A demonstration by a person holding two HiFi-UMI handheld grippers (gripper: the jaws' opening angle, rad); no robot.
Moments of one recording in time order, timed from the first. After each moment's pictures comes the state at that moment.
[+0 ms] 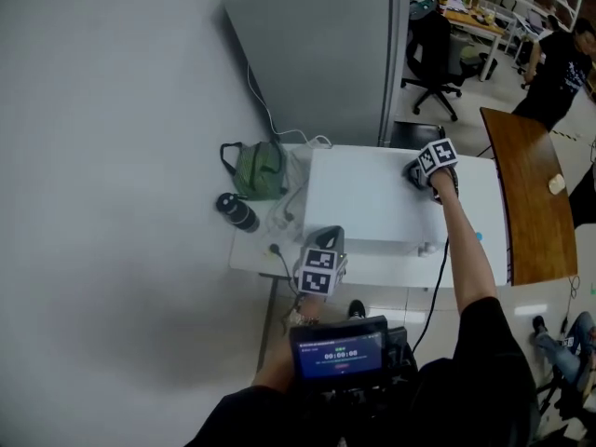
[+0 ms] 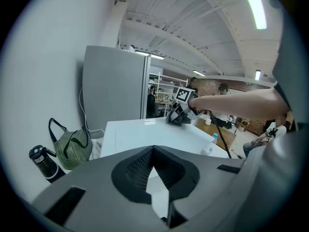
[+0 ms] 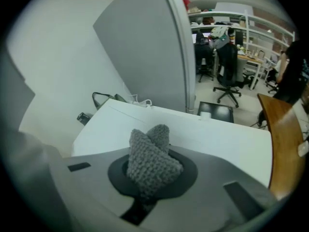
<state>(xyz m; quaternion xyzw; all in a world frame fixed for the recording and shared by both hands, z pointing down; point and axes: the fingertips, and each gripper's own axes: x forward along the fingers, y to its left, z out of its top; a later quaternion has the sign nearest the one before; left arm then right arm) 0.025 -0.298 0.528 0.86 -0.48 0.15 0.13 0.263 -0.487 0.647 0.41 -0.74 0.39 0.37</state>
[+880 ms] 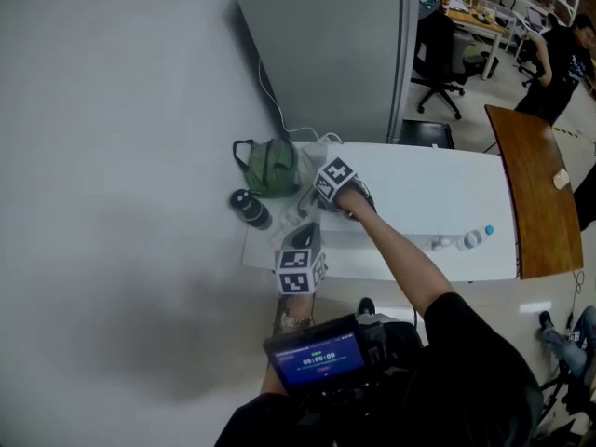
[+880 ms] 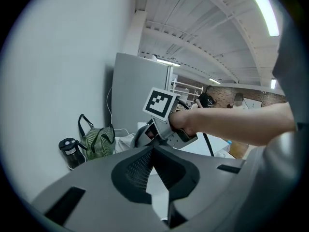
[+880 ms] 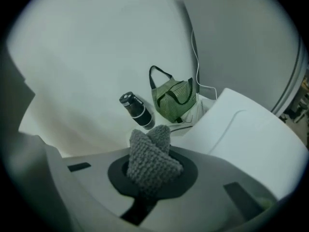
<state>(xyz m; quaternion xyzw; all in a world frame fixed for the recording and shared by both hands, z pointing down) -0.086 -0.294 0.513 0.82 -0.55 0.11 0.14 -0.091 -0.405 0.648 0.21 -0.81 0.31 0.44</state>
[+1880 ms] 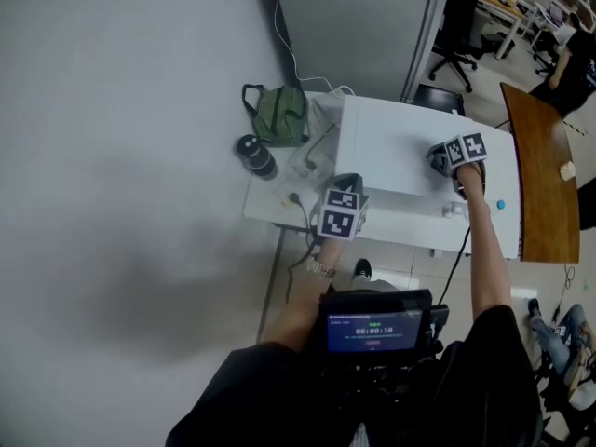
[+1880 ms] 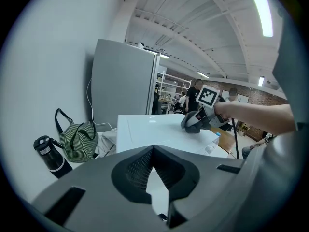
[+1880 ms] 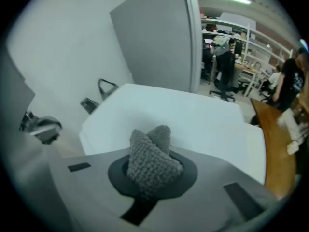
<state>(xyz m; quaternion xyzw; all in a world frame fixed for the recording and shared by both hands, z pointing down) -0.020 -0.305 0.543 0.85 -0.48 0.15 0.16 0.219 -0.392 0.632 0.44 -0.73 0.35 0.40</state>
